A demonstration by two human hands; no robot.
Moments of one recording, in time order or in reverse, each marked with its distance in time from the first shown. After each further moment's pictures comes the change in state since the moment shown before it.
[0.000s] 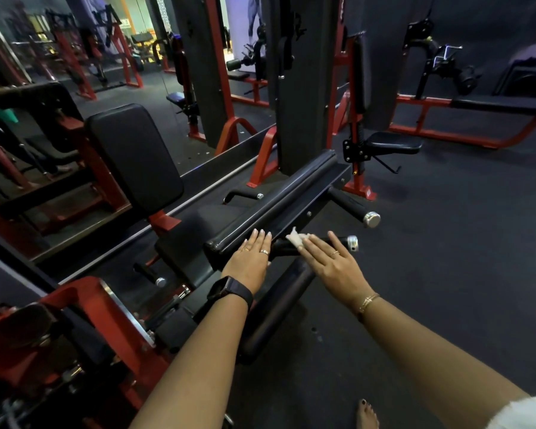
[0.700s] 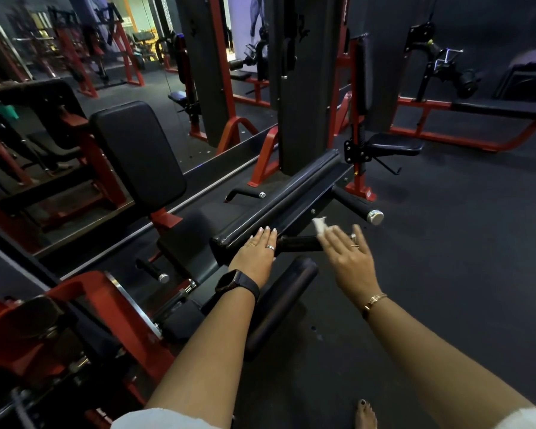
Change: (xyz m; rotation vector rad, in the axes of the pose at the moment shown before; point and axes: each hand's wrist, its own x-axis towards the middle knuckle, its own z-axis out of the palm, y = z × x) left_hand -0.001 0.001 -0.002 -0.042 0.013 -0.002; right_hand -0.005 0.000 -0.011 -0.031 -0.015 0.274
